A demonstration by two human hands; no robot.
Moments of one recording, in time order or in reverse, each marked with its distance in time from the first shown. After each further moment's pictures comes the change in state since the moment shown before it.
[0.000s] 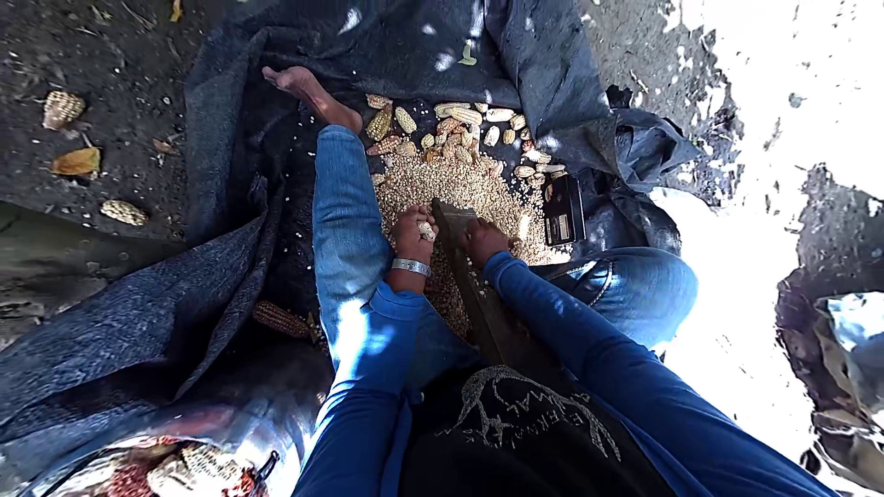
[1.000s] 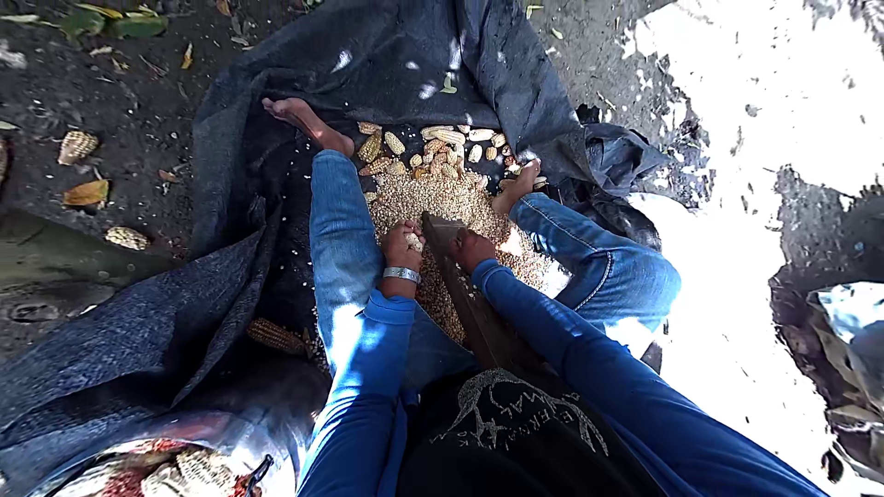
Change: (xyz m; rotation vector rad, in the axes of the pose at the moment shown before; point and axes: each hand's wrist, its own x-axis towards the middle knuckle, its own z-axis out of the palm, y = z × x) left_hand 0.001 -0.007 -0.002 -0.033 -0.018 0.097; right_hand -0.012 -0.004 -0.008 0.108 -0.049 0.123
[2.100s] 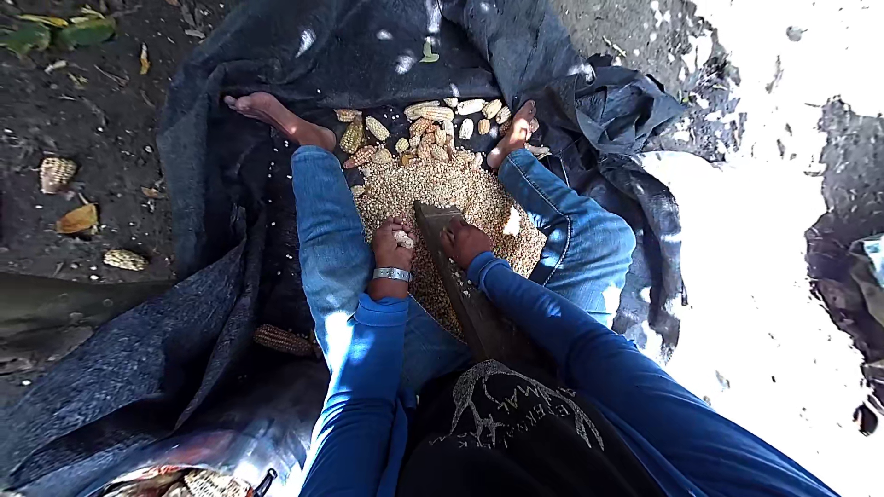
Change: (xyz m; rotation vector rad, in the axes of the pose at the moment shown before) left_hand 0.020 -0.010 0.002 0.013 0.016 -0.012; right_hand 0.005 0.014 0.021 0.123 0.077 -0.099
